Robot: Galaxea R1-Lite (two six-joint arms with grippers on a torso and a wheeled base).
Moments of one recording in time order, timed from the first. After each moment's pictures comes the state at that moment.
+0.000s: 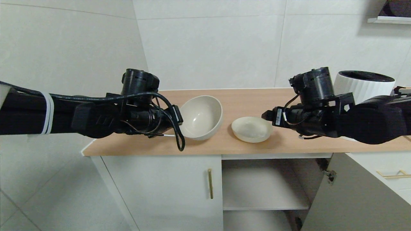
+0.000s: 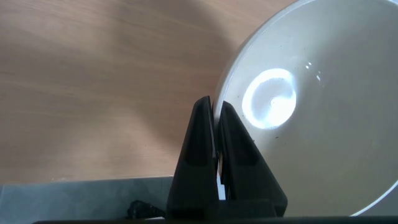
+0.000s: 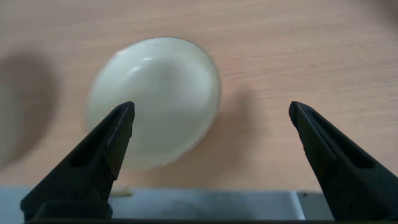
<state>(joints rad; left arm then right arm) -0.37 1.91 -1.34 -0.01 0.01 -0.64 0.51 1.86 -1.31 -0.07 -0.37 0.42</state>
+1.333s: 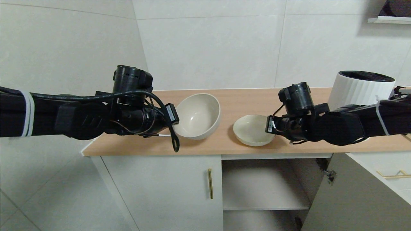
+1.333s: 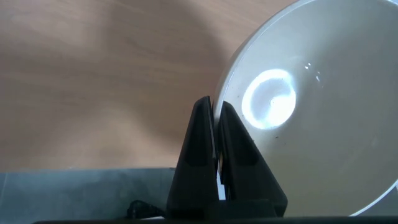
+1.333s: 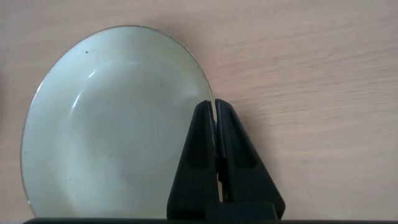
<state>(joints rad) -0.37 1.86 -1.30 -0.01 0.01 -0.64 0.49 1.98 -1.36 -0.08 -0.36 0.46</state>
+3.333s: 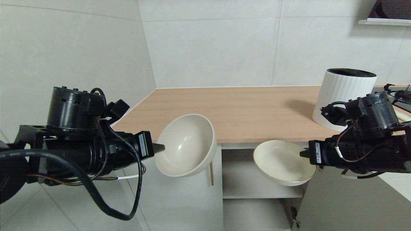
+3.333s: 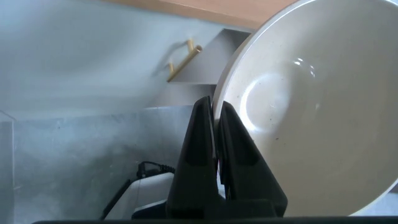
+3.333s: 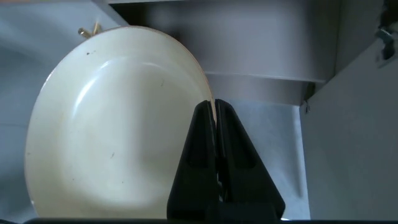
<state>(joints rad) -0.39 1.52 -0.87 -0.09 -0.12 -0.56 0.43 1.57 -0.91 0.00 -0.05 0.37</state>
